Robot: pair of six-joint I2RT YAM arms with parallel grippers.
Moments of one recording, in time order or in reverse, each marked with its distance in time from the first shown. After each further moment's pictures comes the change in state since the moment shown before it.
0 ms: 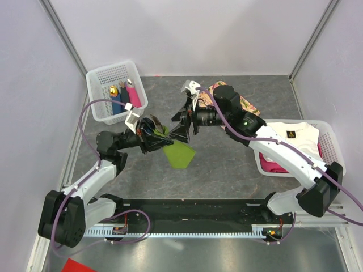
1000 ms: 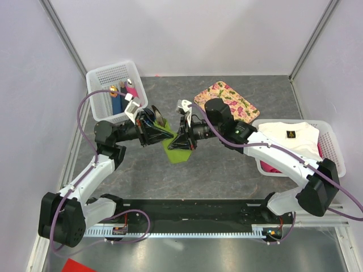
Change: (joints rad) left arm 0.009 0.006 0.144 -0.201 0.015 -0.032; right arm 0.036 -0.001 -0.160 0.045 -0.088 -0.039
